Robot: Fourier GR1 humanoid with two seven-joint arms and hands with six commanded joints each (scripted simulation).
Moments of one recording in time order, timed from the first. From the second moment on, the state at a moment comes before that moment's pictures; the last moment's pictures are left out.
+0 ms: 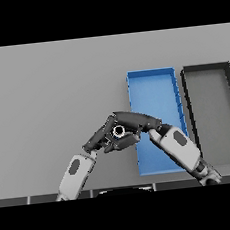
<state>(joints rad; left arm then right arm) -0.20 -0.02 -0.44 -1.59 -0.04 -0.33 0.02 -0.57 -0.21 0.43 -1.80 -0.38 0.49 0.28</state>
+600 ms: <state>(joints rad) -0.20 0.01 -0.42 -1.62 -0.16 -0.41 -0.01 -0.55 -0.18 0.42 -1.85 -0.36 0.43 0.31</state>
